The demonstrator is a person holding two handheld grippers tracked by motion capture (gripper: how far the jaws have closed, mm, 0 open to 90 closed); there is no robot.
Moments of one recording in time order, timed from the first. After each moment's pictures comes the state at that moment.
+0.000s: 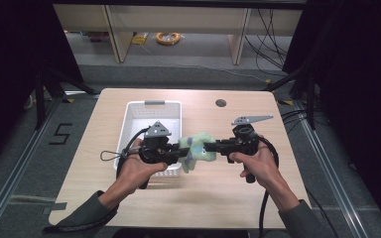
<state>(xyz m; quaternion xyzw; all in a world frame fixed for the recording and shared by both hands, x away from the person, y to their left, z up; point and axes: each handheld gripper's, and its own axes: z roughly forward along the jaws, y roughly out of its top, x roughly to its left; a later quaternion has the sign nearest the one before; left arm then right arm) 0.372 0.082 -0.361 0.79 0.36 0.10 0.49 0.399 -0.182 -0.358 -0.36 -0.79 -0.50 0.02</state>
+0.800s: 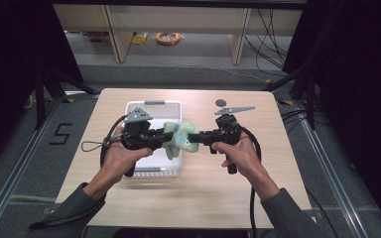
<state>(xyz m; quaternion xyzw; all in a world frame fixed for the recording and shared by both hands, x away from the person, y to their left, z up) 0.387 0.120 -0.335 0.77 0.39 0.14 0.49 0.423 -0.142 -0.354 -0.37 -0.78 -0.51 0.05</state>
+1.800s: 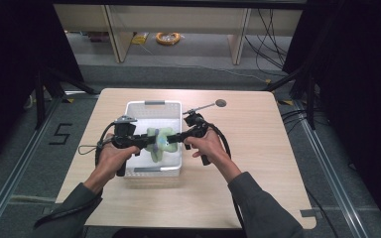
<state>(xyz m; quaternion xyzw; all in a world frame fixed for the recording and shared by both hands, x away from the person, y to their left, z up) 0.433 0.166 -0.413 0.75 0.48 0.10 0.45 0.484 -0.073 -0.416 -0.38 -0.81 -0.43 0.08</state>
